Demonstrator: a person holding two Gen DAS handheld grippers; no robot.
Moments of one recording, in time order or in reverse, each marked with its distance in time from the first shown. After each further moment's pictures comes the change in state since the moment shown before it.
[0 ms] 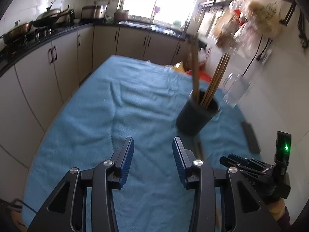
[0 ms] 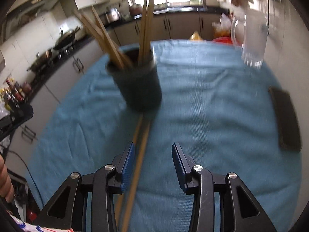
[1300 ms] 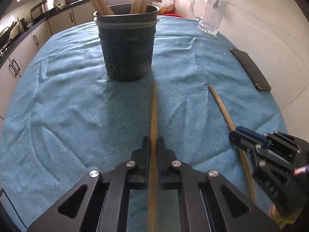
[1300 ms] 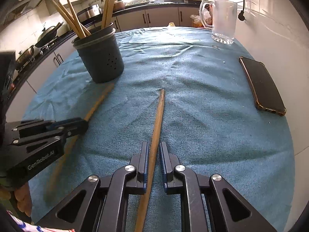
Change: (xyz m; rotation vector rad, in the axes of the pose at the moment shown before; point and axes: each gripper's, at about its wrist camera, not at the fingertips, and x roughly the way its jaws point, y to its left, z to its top) left arm 0.118 -0.122 -0.058 0.310 0.294 -0.032; right arm -0.013 -0.042 -0.041 0.068 0.003 -0.128
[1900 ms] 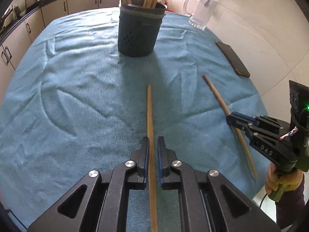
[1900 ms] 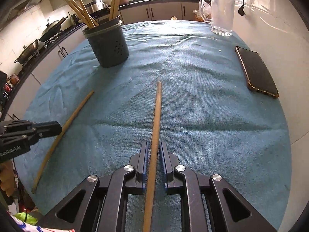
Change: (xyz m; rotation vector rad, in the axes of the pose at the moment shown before) left arm -0.045 0.032 -0.036 -0.008 0.057 -0.126; right arm -0.021 0.000 -0.025 -0.021 0.053 0.024
